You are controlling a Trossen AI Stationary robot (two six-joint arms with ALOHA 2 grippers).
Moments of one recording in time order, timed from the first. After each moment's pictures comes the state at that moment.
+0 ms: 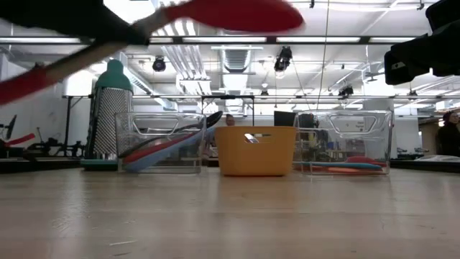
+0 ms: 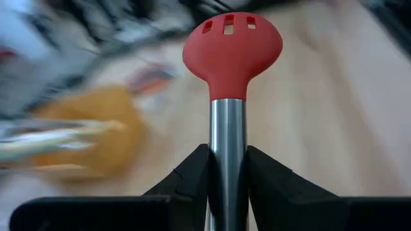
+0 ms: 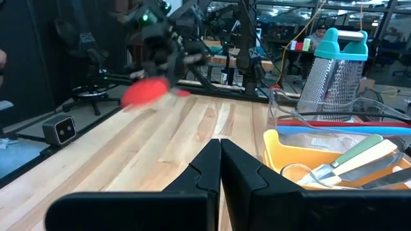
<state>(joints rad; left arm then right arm) -0.82 1.69 0.94 0.03 -0.99 -0.36 0.26 0.02 0.03 -0.04 0.05 -0.03</state>
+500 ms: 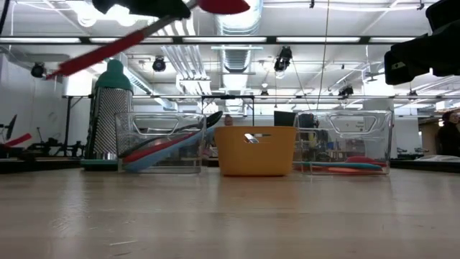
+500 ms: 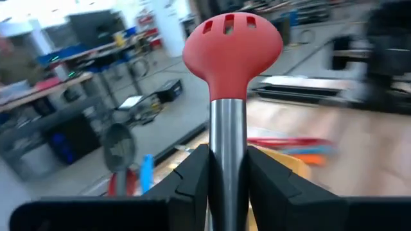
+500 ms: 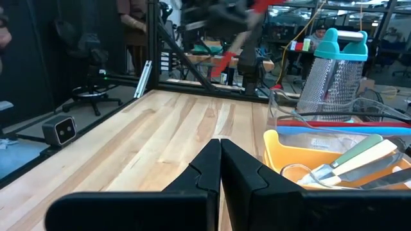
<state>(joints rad) -0.55 1.44 0.94 0.02 -1.34 -0.30 0.26 0.02 0.03 -0.04 0.05 -0.03</state>
